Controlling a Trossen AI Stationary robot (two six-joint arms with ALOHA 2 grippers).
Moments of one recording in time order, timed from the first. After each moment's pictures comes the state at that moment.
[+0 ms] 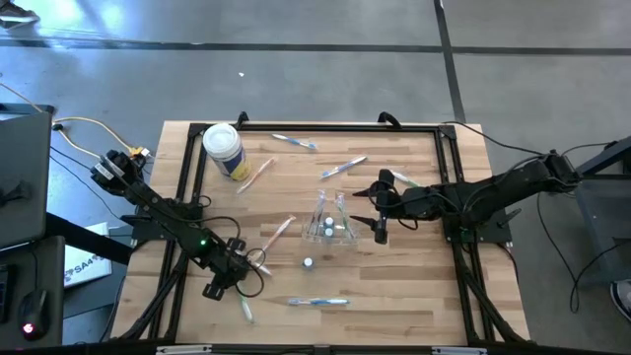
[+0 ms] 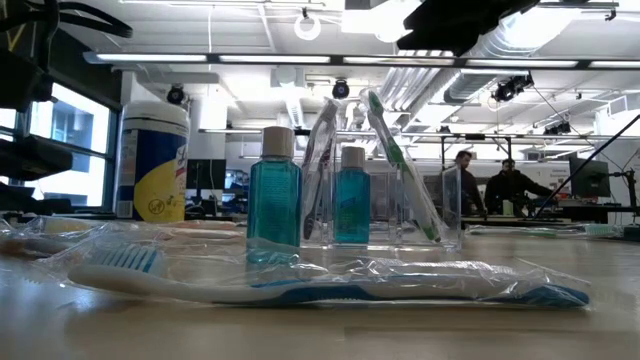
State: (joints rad) left arm -0.67 1.42 0.60 -0.42 0.06 -0.42; right arm 0.22 1.12 0.75 0.01 0.36 0.02
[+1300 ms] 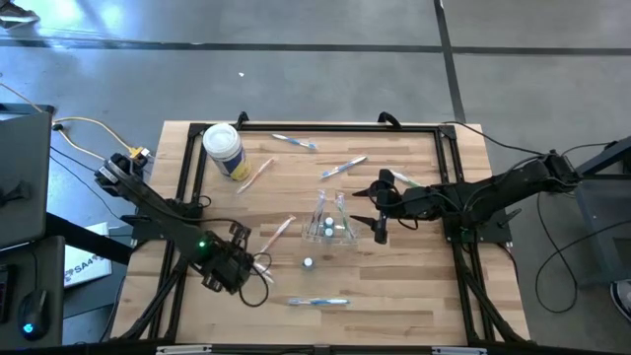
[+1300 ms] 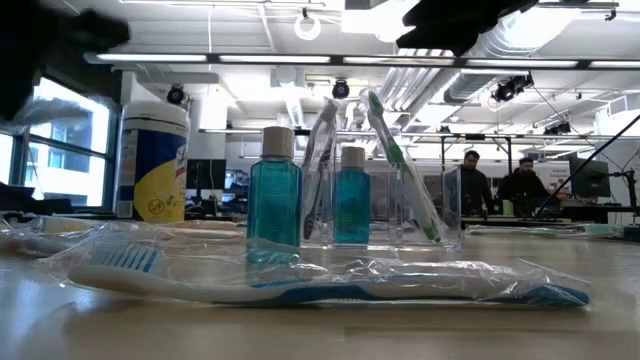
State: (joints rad) left arm -0.67 1.43 1.11 -1.13 -0.25 -0.22; right arm 0.22 1.12 0.75 0.02 0.36 0.04
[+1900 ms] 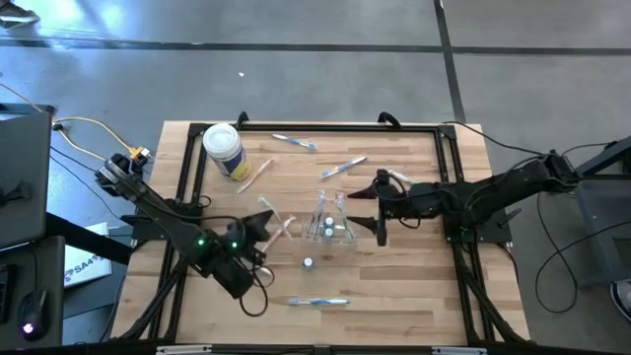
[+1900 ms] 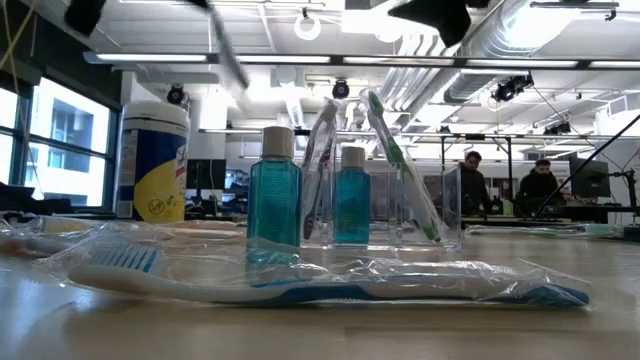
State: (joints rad) left arm -0.66 1.43 1.17 -0.90 -1.32 0.89; right arm 0.22 1.12 0.75 0.19 0.26 0.13
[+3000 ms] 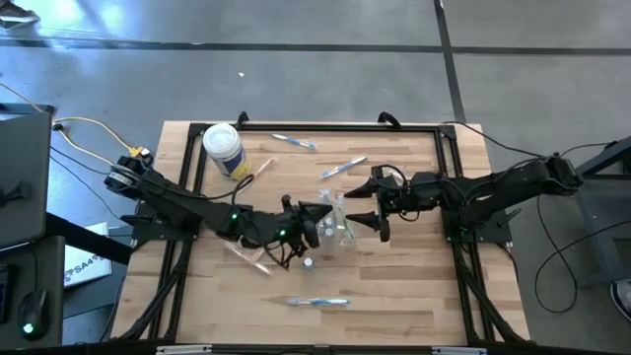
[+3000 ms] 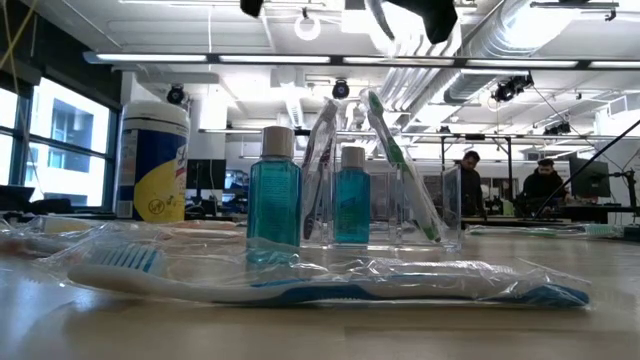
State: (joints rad) left arm -0.36 1.52 1.17 0.26 -0.79 2.31; right arm 0.13 1.12 0.75 0.29 0.06 0.22
